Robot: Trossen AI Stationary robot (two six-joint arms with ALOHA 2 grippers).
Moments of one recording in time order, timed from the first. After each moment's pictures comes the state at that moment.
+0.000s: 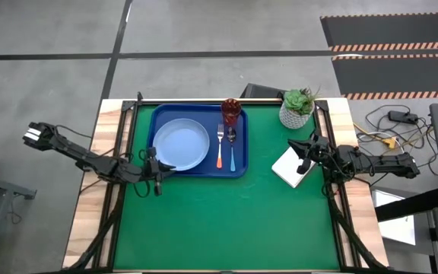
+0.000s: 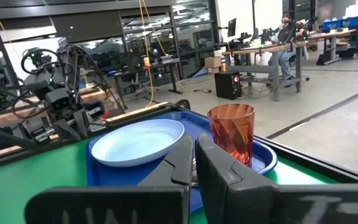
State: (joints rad) left arm -0.34 0.70 0.00 0.27 -0.58 -0.12; right arm 0.02 0.02 0.01 0.07 0.46 0.13
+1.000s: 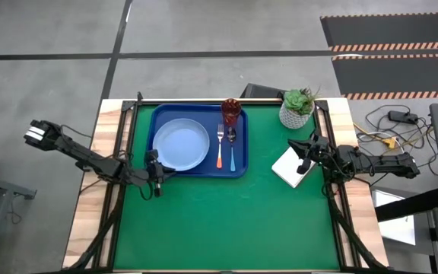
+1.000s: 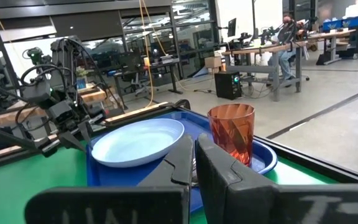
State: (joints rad) left arm -0.34 0.88 0.00 0.27 -0.58 -0.12; right arm 0.02 0.02 0.01 0.07 0.46 0.13
